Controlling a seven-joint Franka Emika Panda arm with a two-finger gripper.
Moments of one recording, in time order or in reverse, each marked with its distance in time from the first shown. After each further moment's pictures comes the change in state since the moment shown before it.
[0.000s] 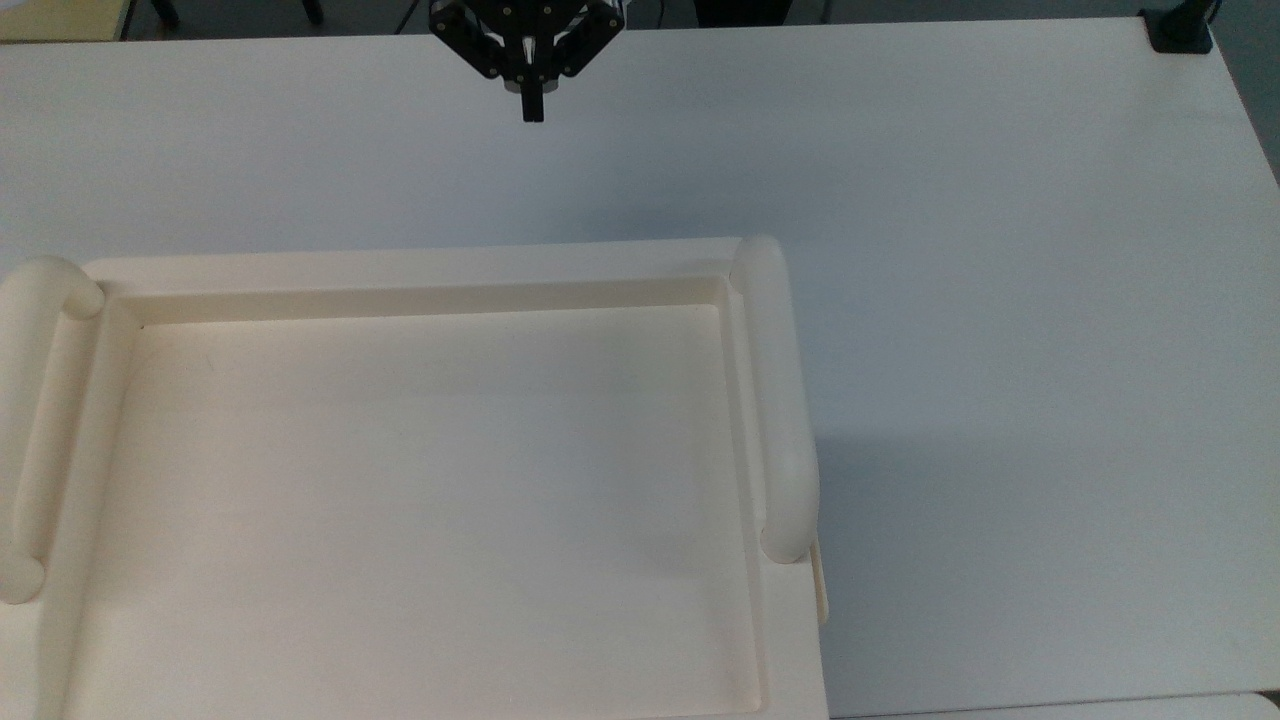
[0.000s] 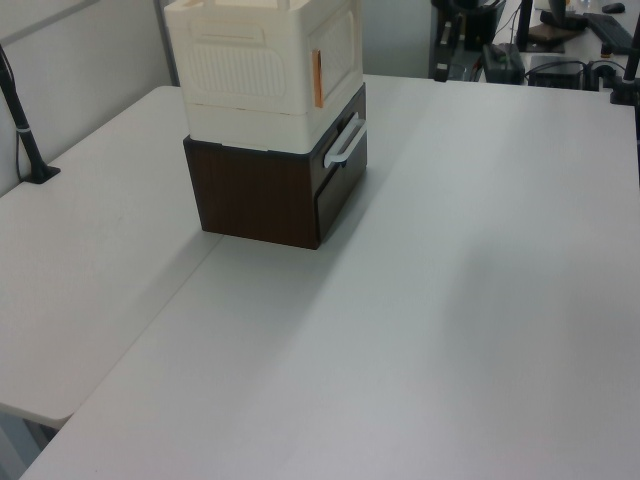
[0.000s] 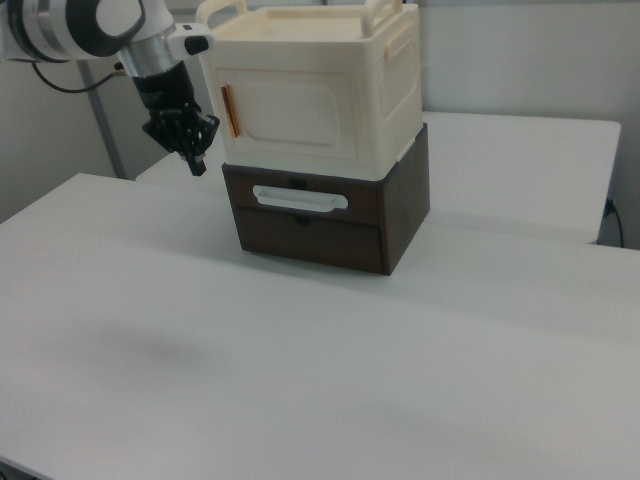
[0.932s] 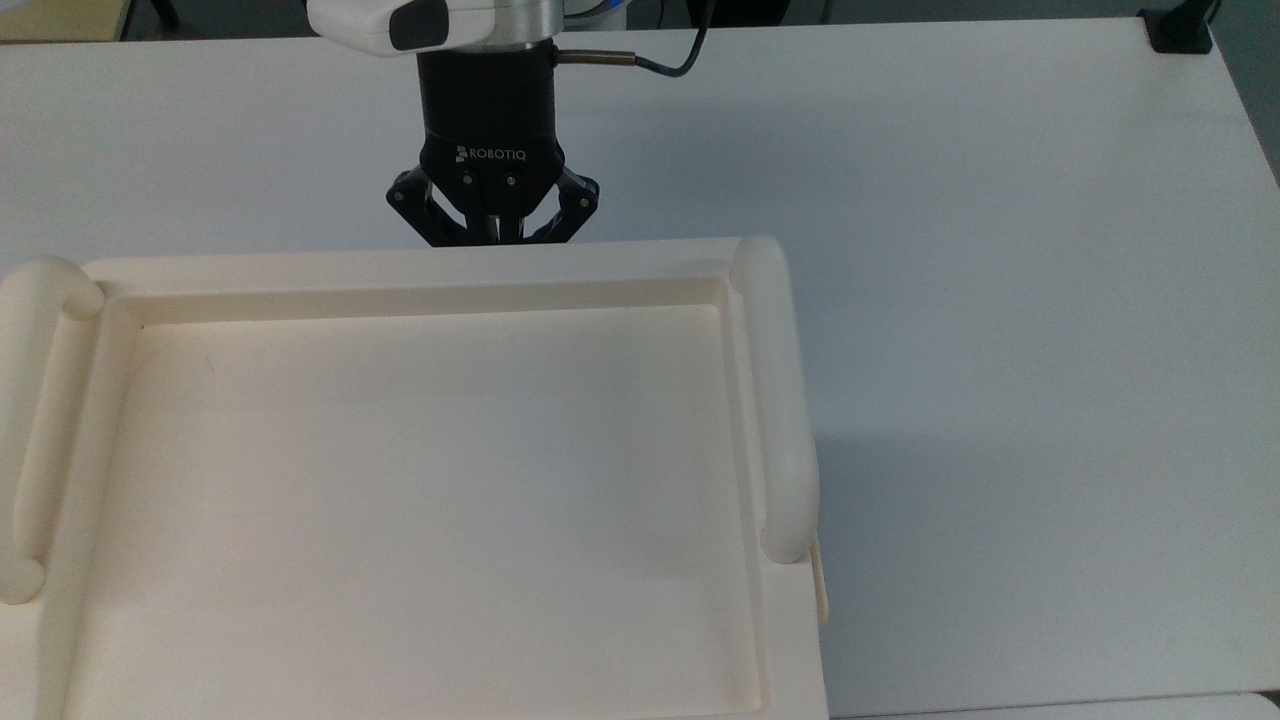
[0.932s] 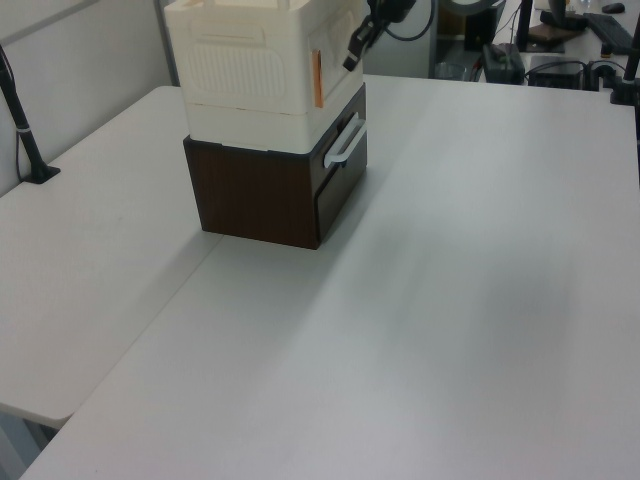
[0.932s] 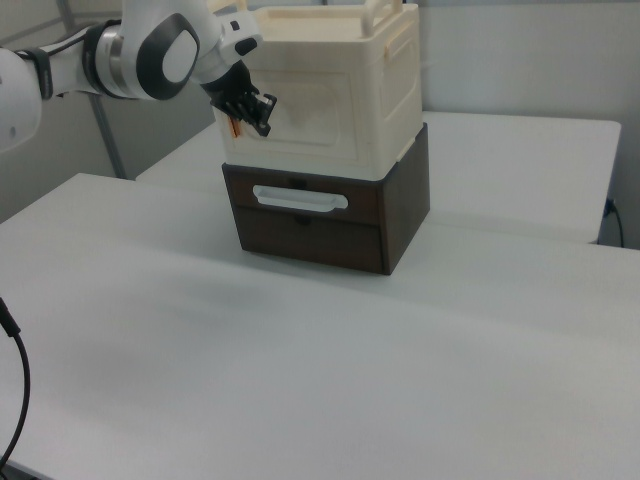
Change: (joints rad) arm -0.016 0.215 -0.048 0.088 0.082 0.558 0.077
